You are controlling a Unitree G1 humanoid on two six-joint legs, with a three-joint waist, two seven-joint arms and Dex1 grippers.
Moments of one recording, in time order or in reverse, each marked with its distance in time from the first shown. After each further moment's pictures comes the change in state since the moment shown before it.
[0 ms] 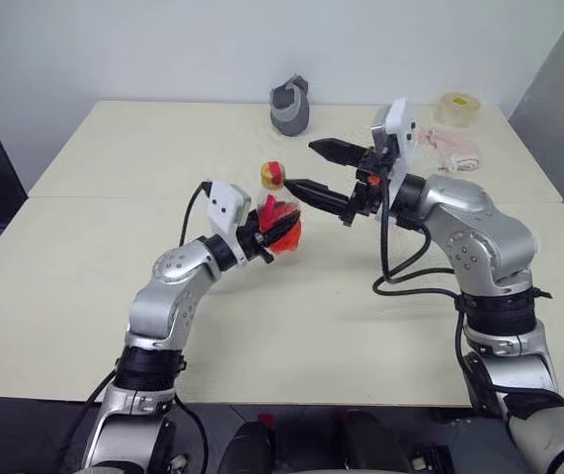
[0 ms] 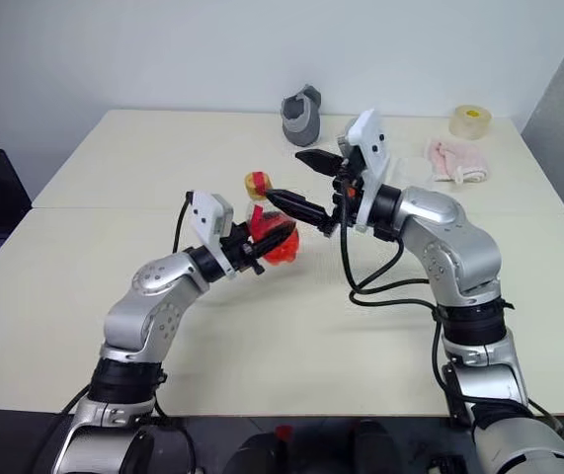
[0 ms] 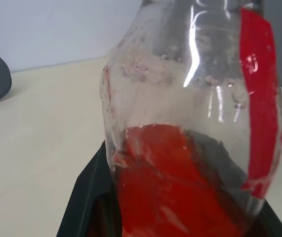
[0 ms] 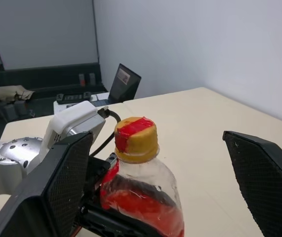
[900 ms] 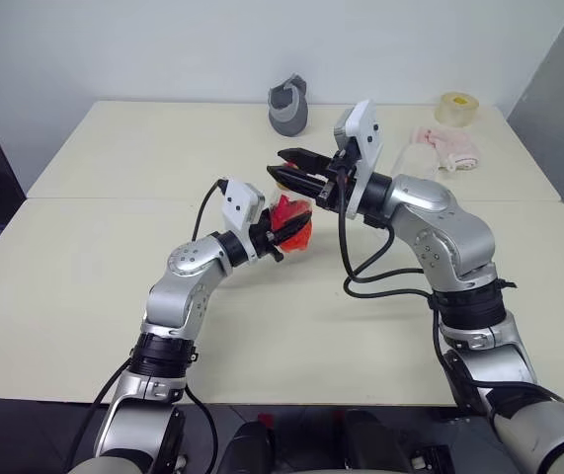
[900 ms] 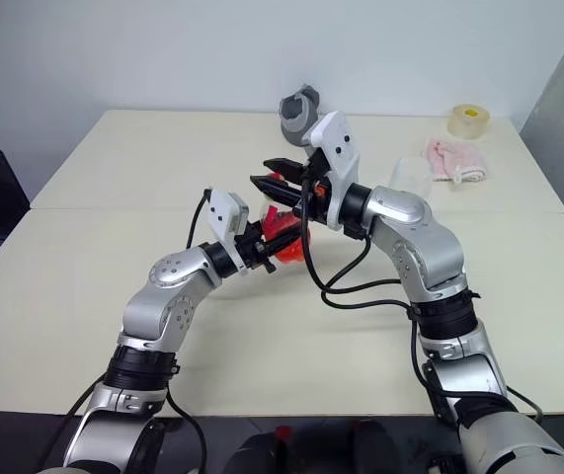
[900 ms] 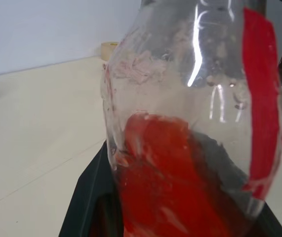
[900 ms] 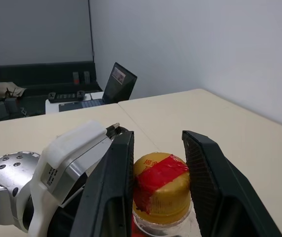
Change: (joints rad) left arm -0.032 -0.028 -0.026 0.068 0.023 -0.039 -0.040; right arm -0.051 0.059 0.074 0.108 -0.080 -0.093 -0.006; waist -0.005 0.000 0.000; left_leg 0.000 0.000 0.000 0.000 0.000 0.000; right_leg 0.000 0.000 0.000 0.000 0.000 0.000
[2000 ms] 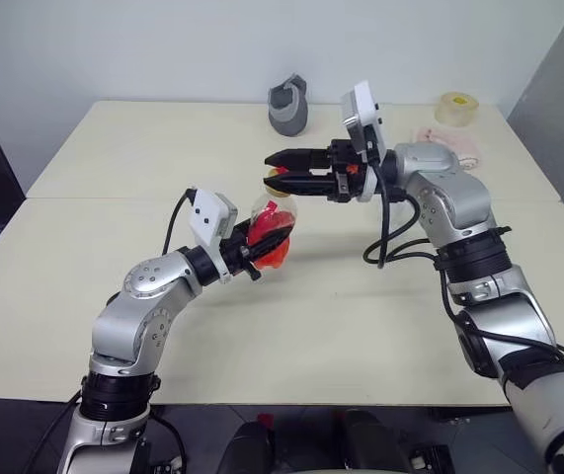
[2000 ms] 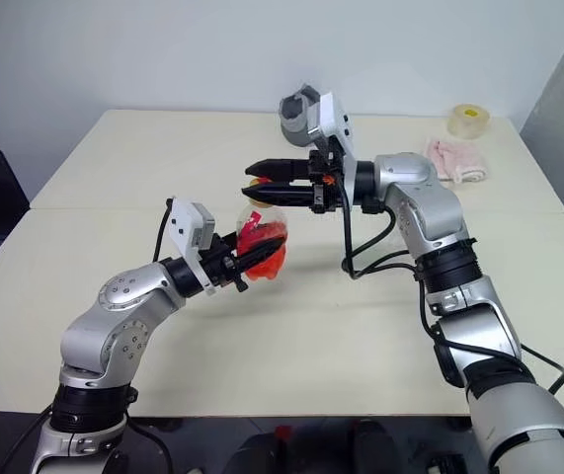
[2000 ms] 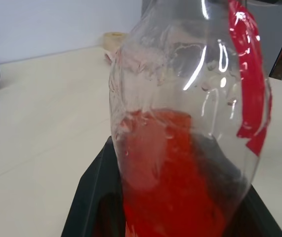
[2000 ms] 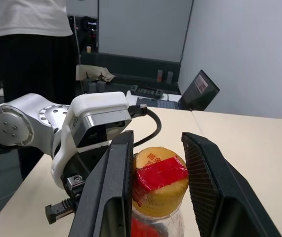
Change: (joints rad) left arm 0.170 0.126 0.085 -0.370 -0.126 0.240 0.033; right arm -0.221 -0.093 0.047 0.429 0.088 -0.248 0.526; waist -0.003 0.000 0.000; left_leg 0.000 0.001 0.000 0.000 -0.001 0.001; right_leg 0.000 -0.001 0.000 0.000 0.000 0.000
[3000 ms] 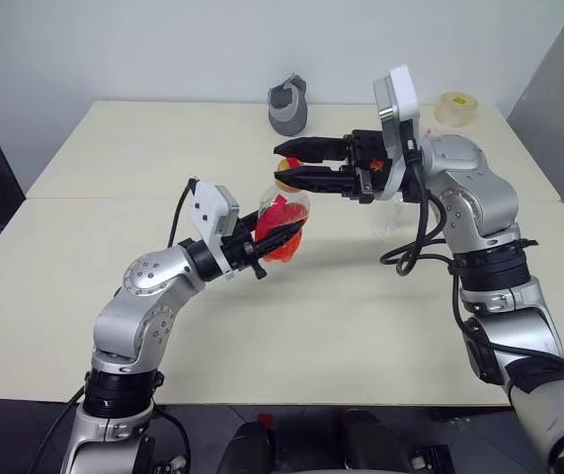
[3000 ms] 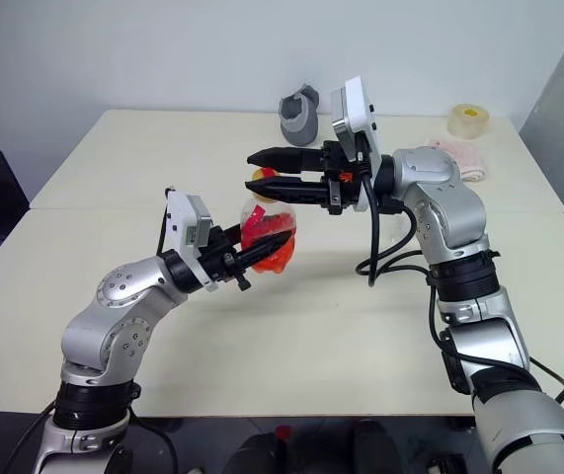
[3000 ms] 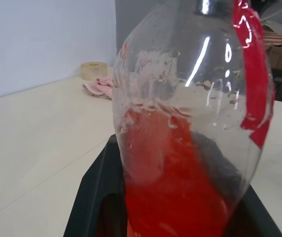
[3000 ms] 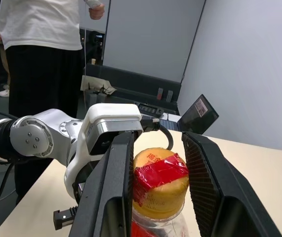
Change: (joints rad) left arm -0.023 -0.017 -0.001 -0.008 -0.019 -0.068 -0.060; right arm 0.062 -0.017 -0.062 -0.208 0.021 0.009 0.012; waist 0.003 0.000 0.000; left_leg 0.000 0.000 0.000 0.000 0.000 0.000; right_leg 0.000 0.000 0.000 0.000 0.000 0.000
